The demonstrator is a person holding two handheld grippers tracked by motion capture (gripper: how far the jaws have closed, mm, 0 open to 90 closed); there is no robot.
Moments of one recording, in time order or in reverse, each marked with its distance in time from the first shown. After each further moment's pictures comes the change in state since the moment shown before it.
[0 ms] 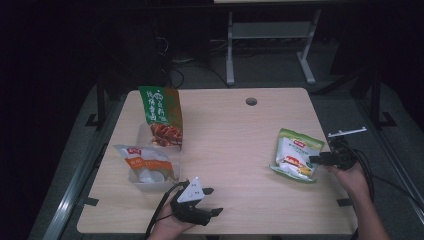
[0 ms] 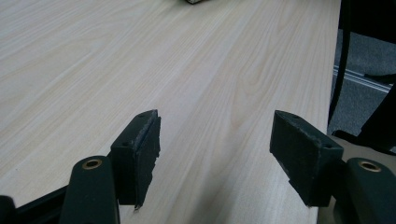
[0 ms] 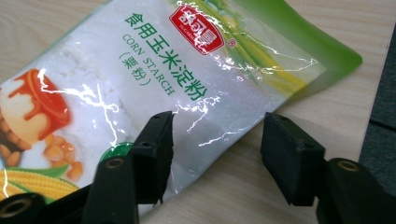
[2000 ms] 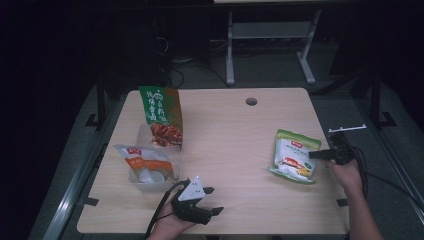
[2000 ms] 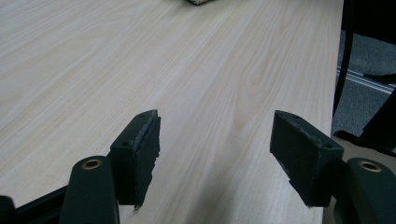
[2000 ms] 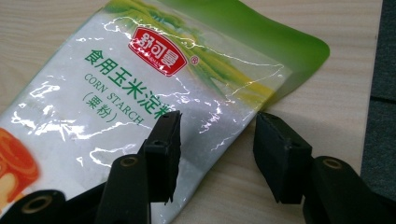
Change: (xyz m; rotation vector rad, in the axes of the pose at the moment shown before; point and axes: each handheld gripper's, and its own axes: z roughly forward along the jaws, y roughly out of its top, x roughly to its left) left arm 0.003 0.001 0.004 0.008 -0.005 -0.004; right arm -0.007 0.010 0.010 -0.003 -0.007 0.144
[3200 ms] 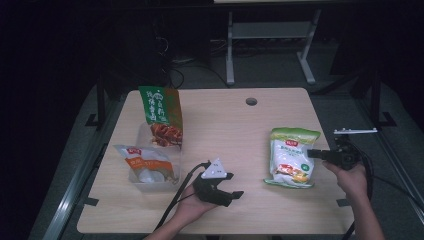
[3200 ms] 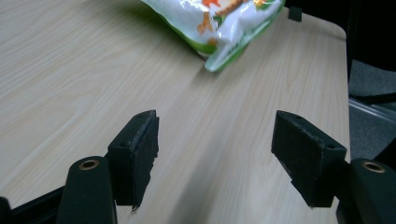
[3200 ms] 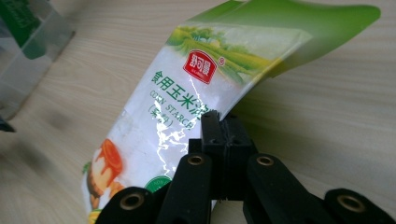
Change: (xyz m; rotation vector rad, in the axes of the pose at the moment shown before) left arm 0.016 0.054 0.050 -0.027 -0.057 -0.047; right arm 0.034 -0.014 -0.042 -0.159 0.224 -0.104
